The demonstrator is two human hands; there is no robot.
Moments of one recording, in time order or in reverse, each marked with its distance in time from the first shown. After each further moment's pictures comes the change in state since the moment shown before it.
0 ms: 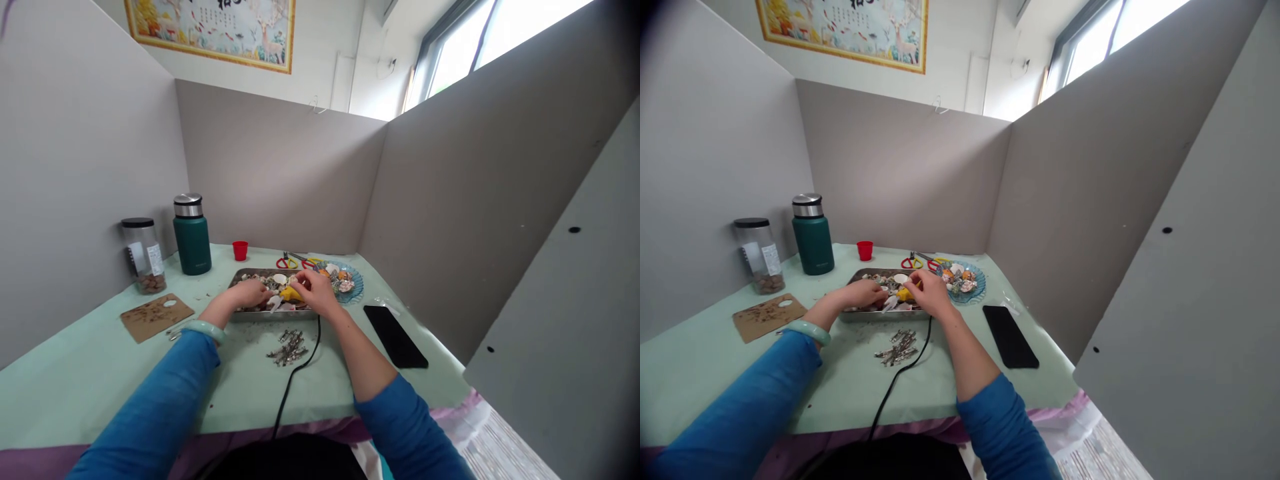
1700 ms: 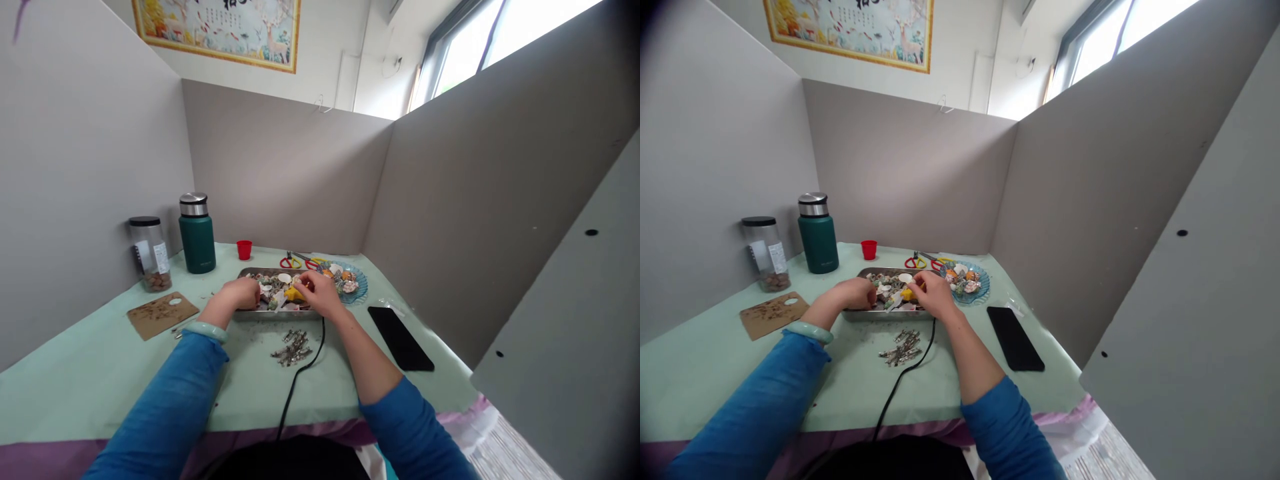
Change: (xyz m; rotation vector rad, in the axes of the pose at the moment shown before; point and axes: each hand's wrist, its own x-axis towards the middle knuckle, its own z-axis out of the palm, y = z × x) left_hand -0.007 -0.014 -0.006 0.191 -0.062 -0.164; right_hand -0.002 0.004 0.003 -0.055 -0.026 -0.022
